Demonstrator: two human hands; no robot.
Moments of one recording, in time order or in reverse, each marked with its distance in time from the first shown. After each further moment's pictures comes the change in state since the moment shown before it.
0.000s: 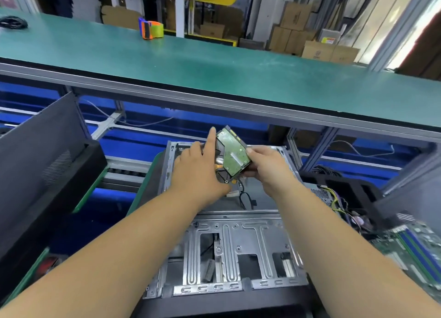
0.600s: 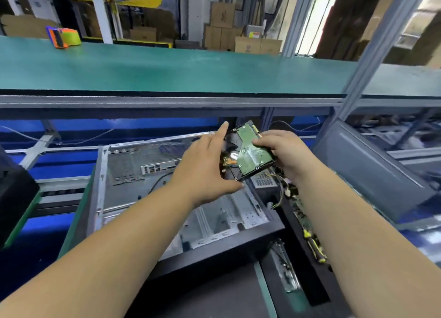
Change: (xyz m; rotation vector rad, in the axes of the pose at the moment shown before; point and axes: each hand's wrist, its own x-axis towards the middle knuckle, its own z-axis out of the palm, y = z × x) left_hand -0.048 0.134 -0.011 -0.273 -0.078 0.449; right_hand -0.127 -0.040 -0.151 -0.087 0.225 -0.080
